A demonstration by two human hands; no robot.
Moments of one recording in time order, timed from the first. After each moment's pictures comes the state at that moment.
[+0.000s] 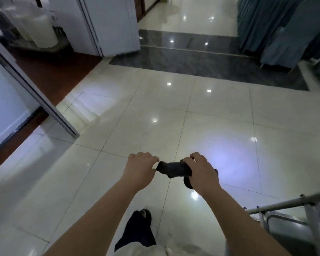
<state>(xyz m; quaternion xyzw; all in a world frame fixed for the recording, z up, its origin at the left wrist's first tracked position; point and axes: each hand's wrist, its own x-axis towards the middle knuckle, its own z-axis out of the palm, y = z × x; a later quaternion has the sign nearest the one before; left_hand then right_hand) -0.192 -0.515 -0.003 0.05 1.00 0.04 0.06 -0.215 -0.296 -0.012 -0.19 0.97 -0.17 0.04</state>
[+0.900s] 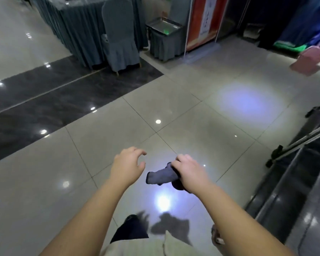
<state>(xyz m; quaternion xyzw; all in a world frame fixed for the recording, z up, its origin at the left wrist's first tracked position) -0.782 -0.146 0.029 0.41 0.90 0.10 0.12 -0.617 0.009 -0.004 0.17 0.97 -0.14 0.04</state>
